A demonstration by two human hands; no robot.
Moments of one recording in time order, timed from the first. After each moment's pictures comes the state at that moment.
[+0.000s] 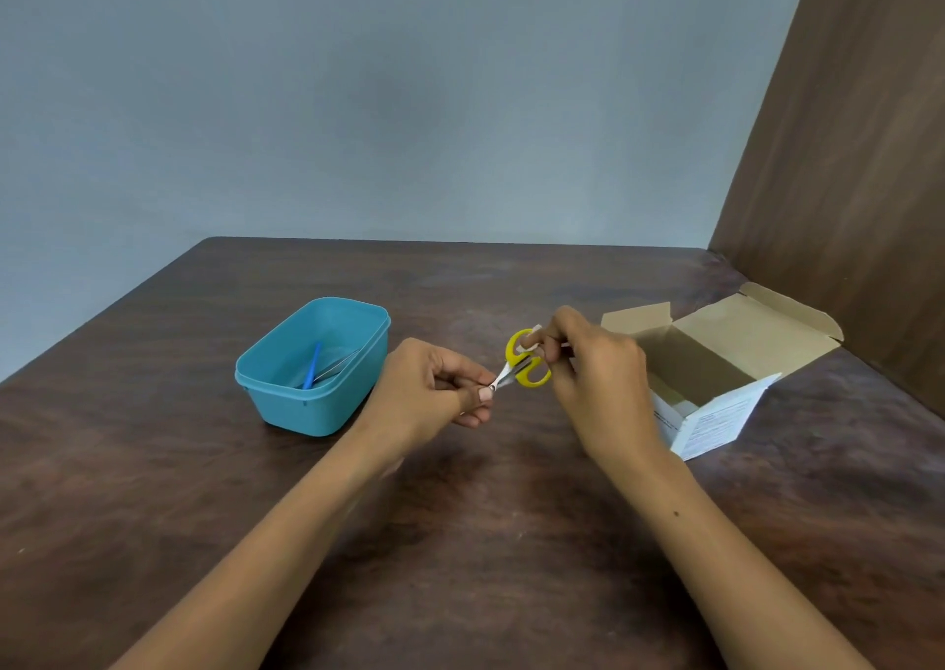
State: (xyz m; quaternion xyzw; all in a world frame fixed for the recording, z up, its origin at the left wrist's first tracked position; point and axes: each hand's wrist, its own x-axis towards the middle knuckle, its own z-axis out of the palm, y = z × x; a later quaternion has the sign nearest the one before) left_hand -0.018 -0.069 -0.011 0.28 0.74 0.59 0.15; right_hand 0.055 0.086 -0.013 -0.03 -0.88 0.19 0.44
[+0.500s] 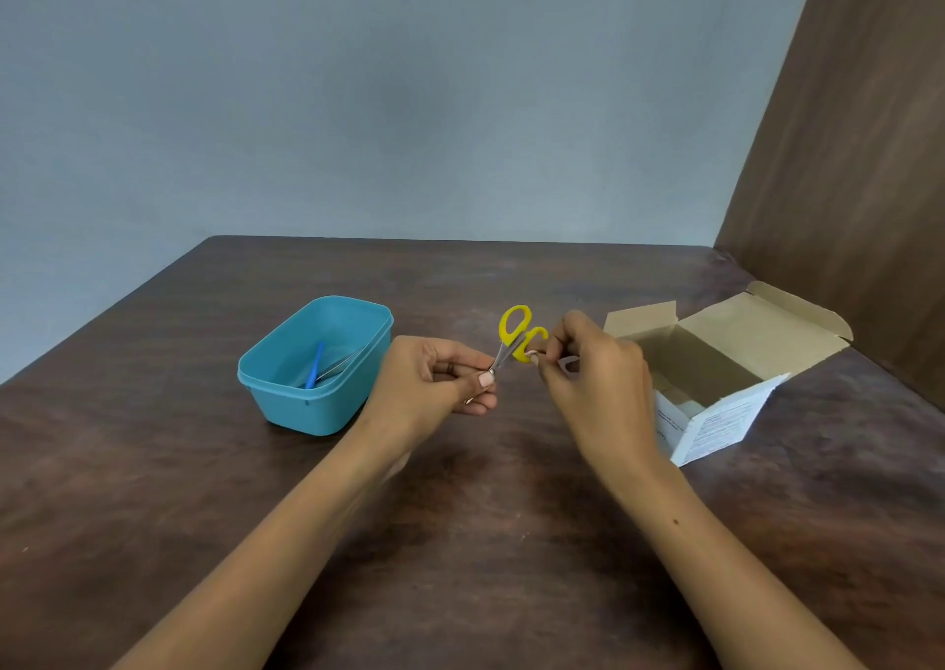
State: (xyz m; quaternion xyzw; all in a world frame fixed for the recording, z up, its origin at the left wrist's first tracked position) left_hand -0.015 -0.069 -0.007 0.25 0.70 0.65 0.14; right_hand 0.055 0.079 -0.019 -0.12 -0.86 0.23 0.43
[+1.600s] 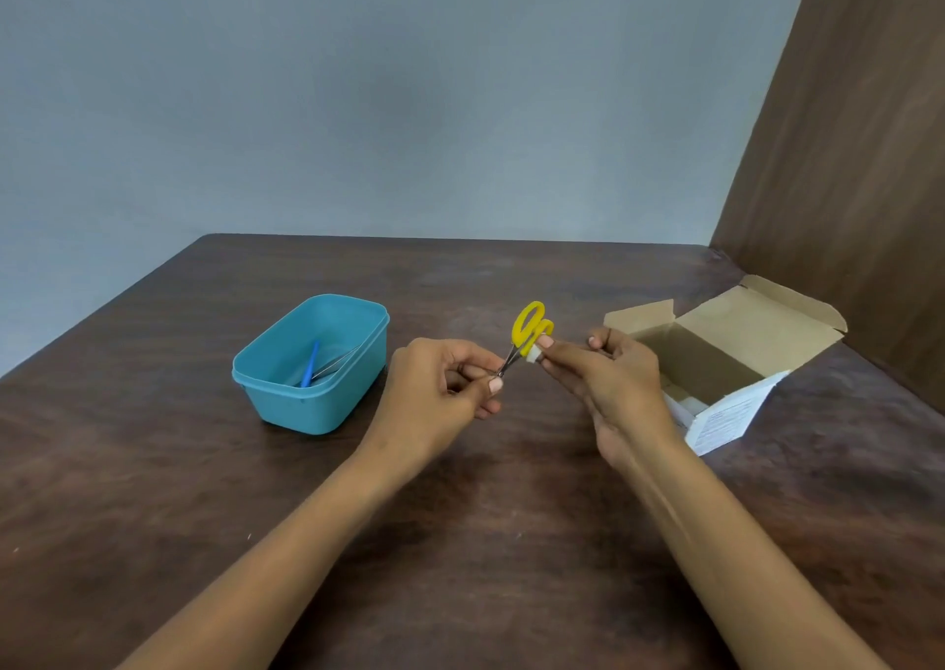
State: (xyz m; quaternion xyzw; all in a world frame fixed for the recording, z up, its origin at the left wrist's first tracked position) left_hand -0.007 -0.062 -0.013 0.31 0.75 0.58 0.05; right_hand 0.058 0.080 -0.005 -0.18 -0.51 0.78 0.31
